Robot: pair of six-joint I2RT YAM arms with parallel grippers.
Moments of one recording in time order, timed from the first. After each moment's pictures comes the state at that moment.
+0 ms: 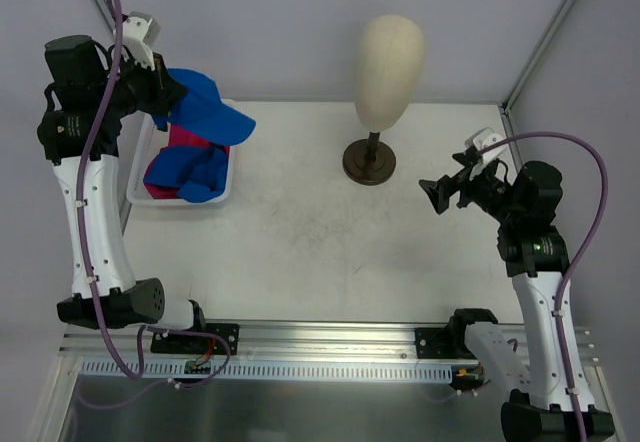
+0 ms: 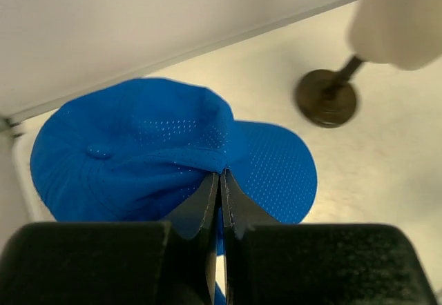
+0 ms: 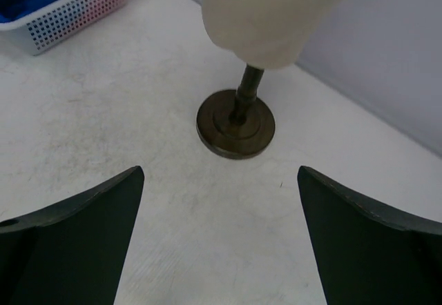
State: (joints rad) left arm 0.17 1.42 1.97 -0.92 0.55 0.19; right arm 0.01 0.78 0.96 -0.43 -0.60 -0.28
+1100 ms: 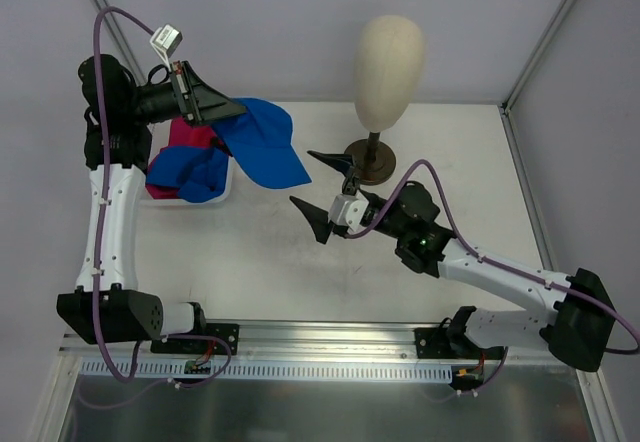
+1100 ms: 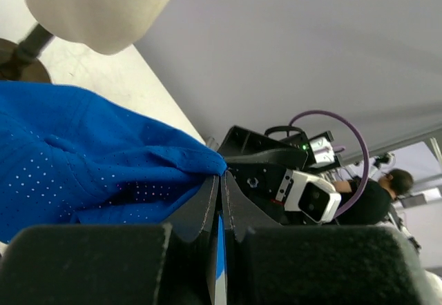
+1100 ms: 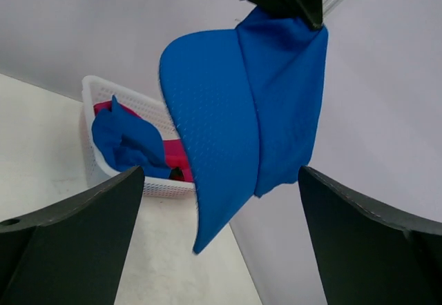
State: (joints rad) left arm 0.09 1.32 1.55 -0.19 1.28 -0.96; right arm 0.97 1.16 0.80 0.62 -0.32 -0.71
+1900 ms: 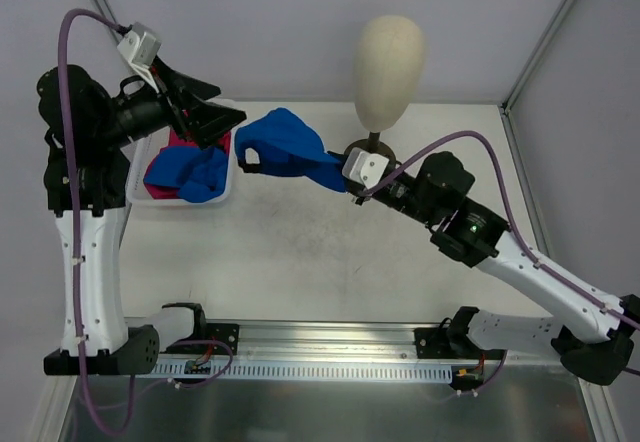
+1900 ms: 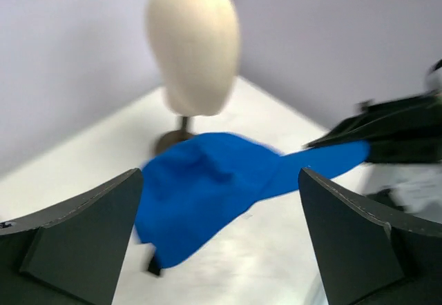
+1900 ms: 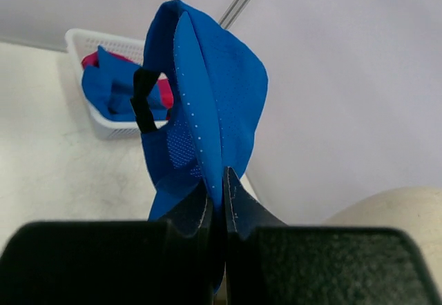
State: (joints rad) left arm 0.01 1.18 1.73 -0.51 1.00 -0.36; right arm 0.96 1.07 1.15 0.02 -0.11 -0.63
